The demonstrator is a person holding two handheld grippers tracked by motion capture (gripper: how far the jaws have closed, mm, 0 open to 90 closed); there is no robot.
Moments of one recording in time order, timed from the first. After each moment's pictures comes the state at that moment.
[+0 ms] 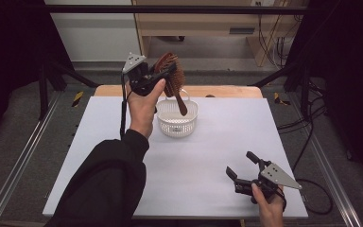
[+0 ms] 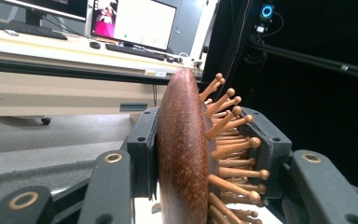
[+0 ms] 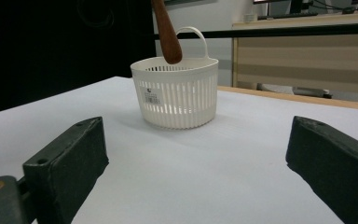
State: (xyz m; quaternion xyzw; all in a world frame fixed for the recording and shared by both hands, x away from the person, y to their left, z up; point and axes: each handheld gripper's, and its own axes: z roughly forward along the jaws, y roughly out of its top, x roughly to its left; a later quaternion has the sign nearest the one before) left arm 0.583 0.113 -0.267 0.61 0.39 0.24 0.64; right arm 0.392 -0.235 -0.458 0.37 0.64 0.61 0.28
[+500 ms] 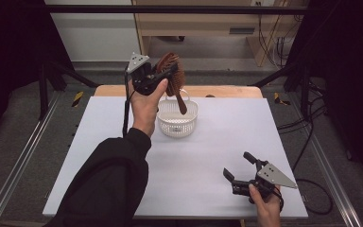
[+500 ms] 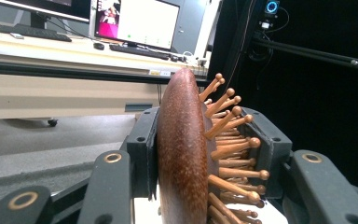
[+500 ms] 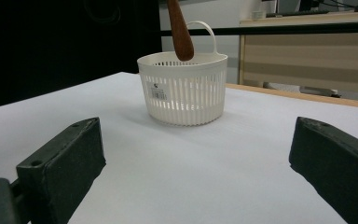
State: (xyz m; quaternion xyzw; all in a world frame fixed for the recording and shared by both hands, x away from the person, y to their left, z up) left arm 0.588 0.113 -0.268 0.60 0.39 0.25 0.65; right arm 0.396 -0.229 -0.462 0.35 0.65 0.61 0.28
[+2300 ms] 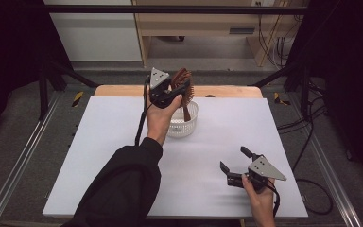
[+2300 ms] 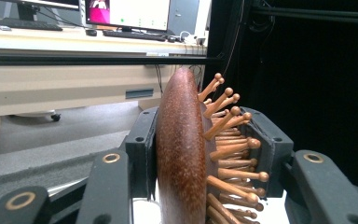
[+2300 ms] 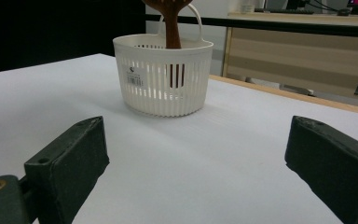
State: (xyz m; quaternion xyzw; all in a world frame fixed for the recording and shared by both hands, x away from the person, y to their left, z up) left arm 0.593 0.075 -0.322 0.64 0.37 0.27 0.61; right arm 0.419 -0.221 -0.471 0.35 0.67 0.57 0.32
